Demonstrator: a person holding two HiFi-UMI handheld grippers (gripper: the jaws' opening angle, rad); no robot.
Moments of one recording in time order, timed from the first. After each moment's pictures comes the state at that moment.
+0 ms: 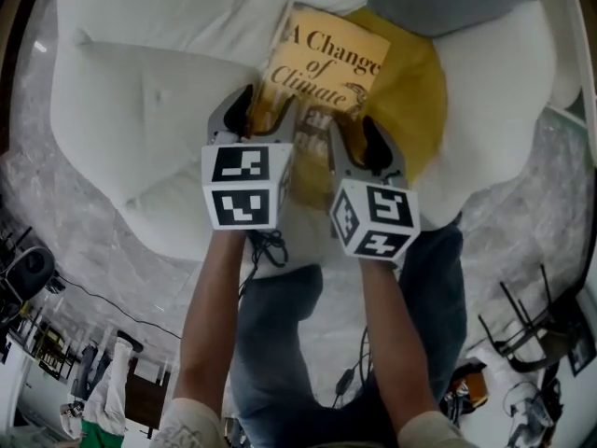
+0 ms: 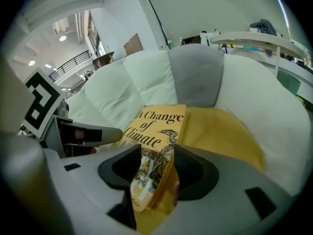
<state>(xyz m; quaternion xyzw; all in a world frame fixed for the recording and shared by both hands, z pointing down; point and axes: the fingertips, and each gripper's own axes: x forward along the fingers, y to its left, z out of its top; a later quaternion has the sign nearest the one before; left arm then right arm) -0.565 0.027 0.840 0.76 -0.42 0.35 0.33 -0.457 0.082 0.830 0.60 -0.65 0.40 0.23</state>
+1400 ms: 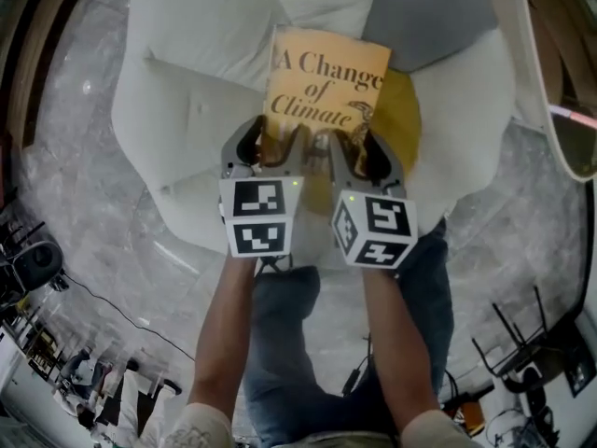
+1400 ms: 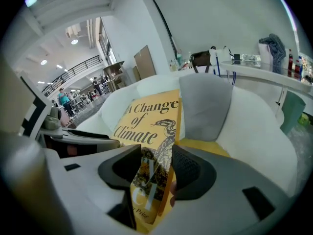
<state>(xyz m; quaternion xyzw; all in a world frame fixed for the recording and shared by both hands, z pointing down) -0.549 0.030 0.705 0.76 -0.47 0.34 0.28 -0.442 0.054 0.698 0.59 -0.70 0.36 0.20</state>
